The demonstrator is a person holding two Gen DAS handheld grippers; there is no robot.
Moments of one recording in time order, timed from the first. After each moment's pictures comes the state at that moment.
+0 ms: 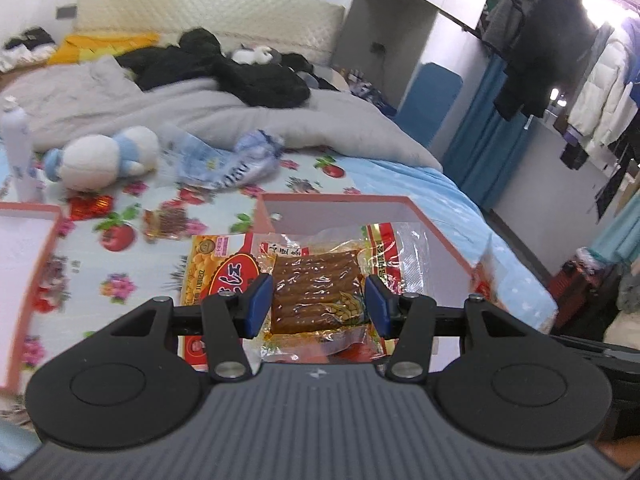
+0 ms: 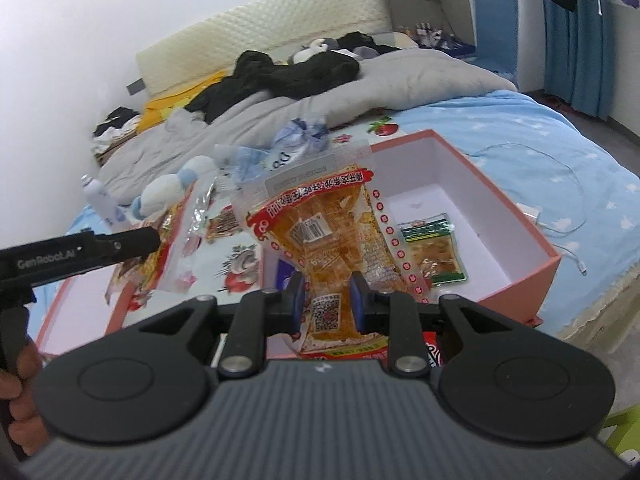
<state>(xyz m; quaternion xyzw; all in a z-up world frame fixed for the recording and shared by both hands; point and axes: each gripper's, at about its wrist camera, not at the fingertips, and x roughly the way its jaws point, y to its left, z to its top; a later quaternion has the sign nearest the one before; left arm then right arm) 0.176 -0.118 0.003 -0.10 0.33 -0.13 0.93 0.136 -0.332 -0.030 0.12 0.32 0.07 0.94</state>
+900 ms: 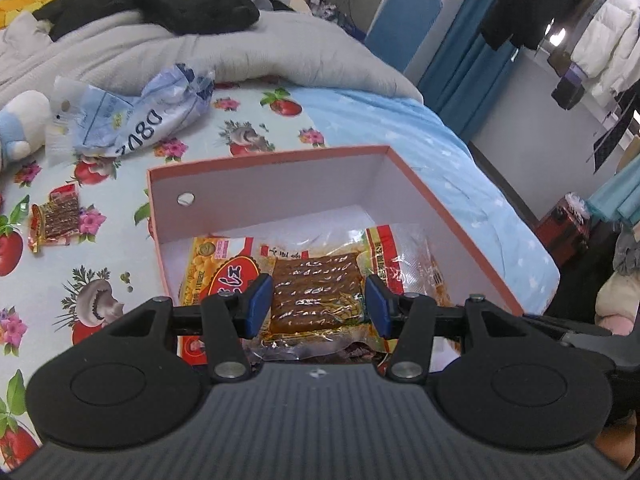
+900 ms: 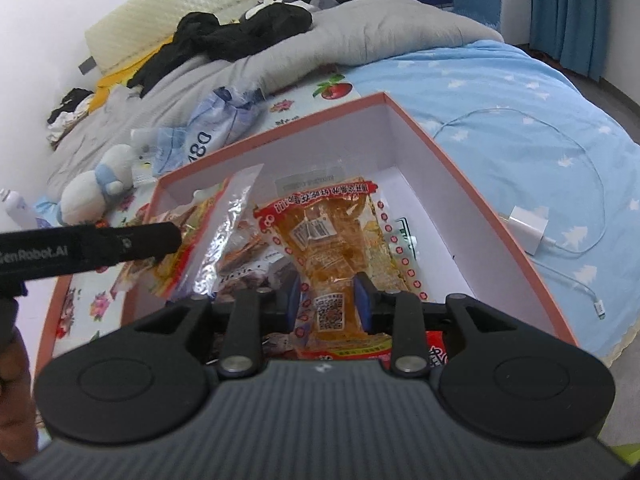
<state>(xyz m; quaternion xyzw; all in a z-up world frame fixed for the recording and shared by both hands) 0.359 -0.212 -0.073 -0.07 0.43 -0.20 0.88 0.276 -0.387 -0.098 0.13 0.39 0.04 0.91</state>
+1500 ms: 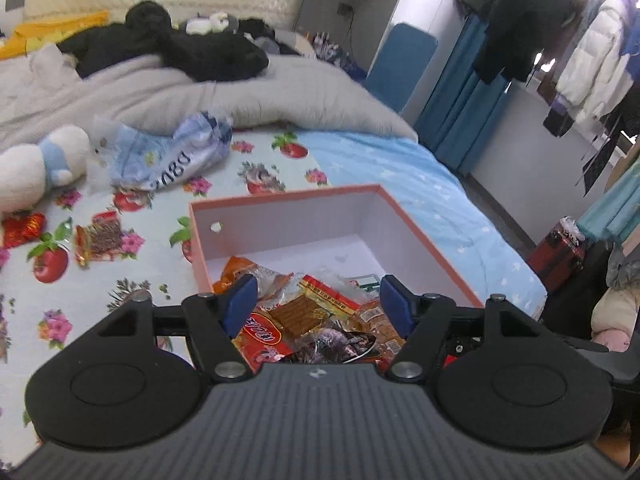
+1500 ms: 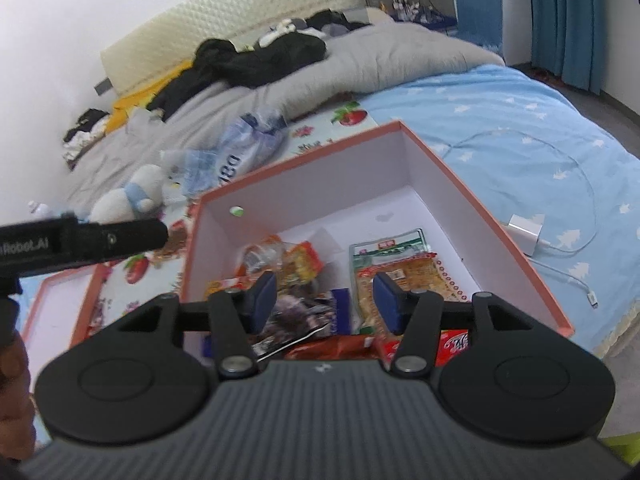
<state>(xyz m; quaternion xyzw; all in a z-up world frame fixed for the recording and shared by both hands) 0.280 -0.173 -0.002 -0.08 0.36 -0.18 0.91 0.219 -0.370 -0.053 0.14 0.35 0.05 0.93</state>
